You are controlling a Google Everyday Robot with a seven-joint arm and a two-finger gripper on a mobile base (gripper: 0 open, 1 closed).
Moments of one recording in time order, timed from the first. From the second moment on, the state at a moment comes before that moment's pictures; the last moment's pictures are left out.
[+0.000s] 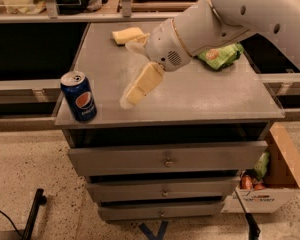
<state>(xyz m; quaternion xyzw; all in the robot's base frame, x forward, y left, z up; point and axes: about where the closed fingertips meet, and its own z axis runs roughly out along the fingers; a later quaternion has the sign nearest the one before) 0.533 0.047 0.937 -0.65 0.61 0.29 0.36</state>
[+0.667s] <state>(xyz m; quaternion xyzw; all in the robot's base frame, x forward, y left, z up) 0.569 0.051 0.890 -0.62 0.62 0.31 0.37</state>
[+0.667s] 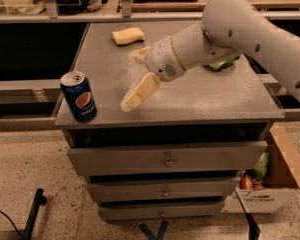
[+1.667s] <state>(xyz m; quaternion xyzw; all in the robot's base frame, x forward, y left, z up) 0.586 0.106 0.856 -0.62 0.55 0.39 0.41</state>
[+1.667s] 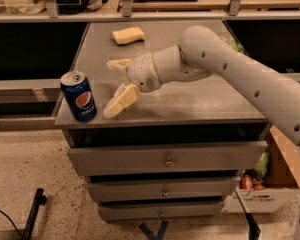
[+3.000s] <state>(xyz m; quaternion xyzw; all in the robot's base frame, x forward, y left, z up) 0.554 0.153 0.839 -0.62 0.50 0.45 0.40</state>
